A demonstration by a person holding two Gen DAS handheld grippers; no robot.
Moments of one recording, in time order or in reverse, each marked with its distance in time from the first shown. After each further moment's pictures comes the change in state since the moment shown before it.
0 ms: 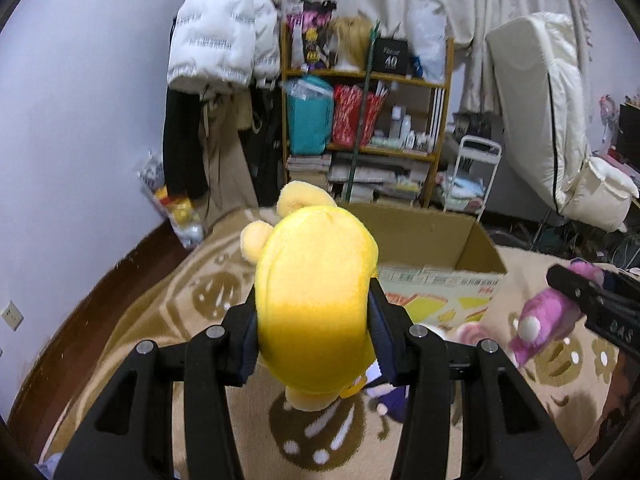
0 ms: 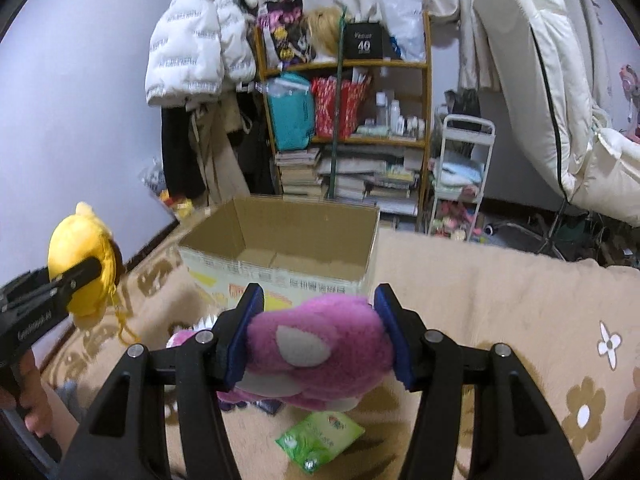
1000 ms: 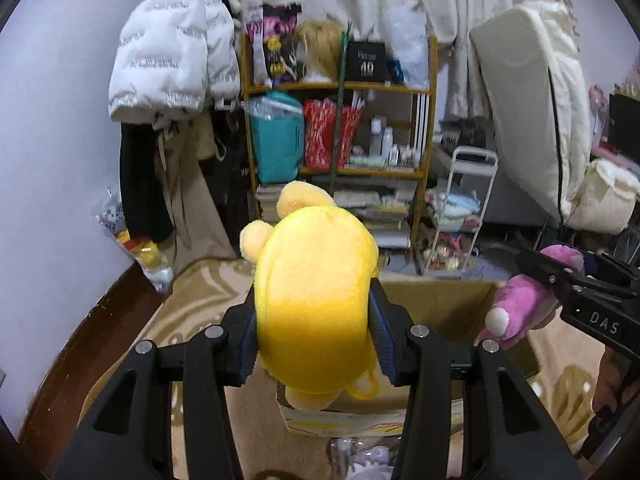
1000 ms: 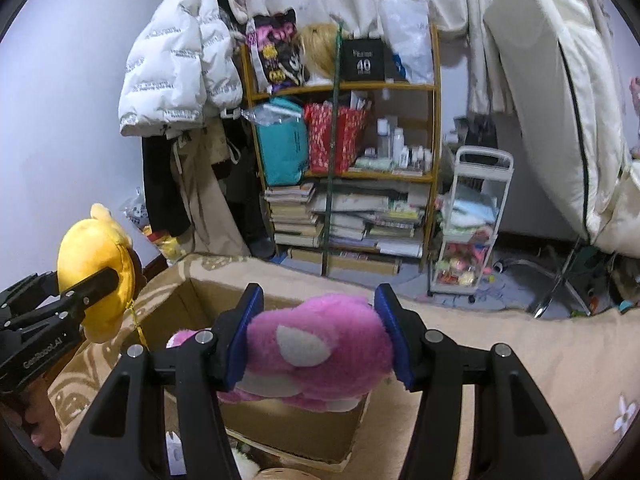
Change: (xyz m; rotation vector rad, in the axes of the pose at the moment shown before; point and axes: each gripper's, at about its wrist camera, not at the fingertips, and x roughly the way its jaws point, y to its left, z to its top) left arm 0.139 -0.035 0.080 0.099 -0.006 -0.046; right arm 0.121 -0.010 0.082 0.013 -0.067 0.017
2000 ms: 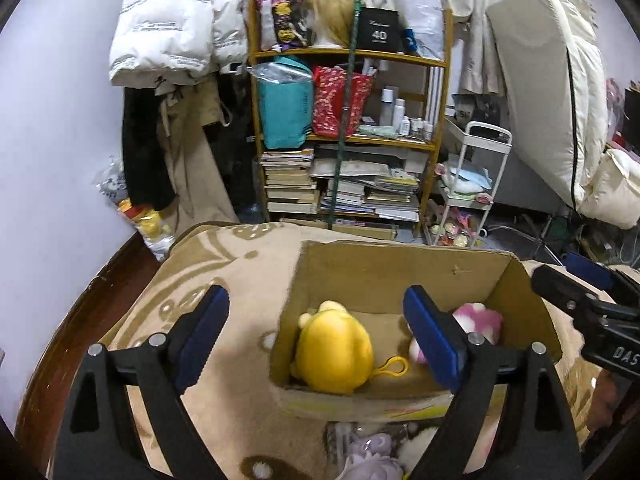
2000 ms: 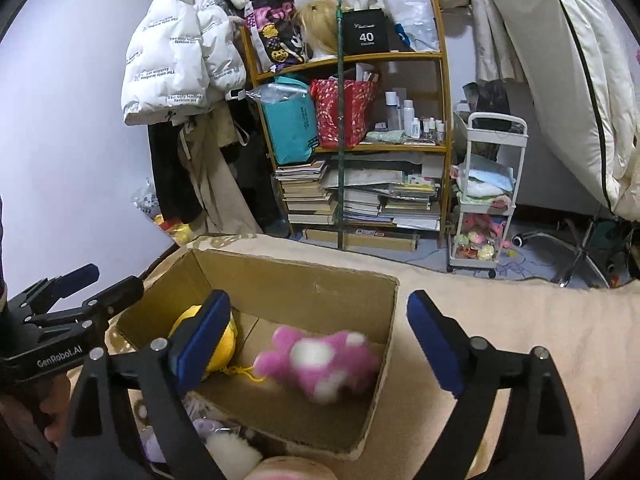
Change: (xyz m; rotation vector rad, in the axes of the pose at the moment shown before) left arm 0.022 0.001 -0.029 -0.050 0.085 0.027; right arm 0.015 -0.008 -0.029 0.052 0.040 0.059
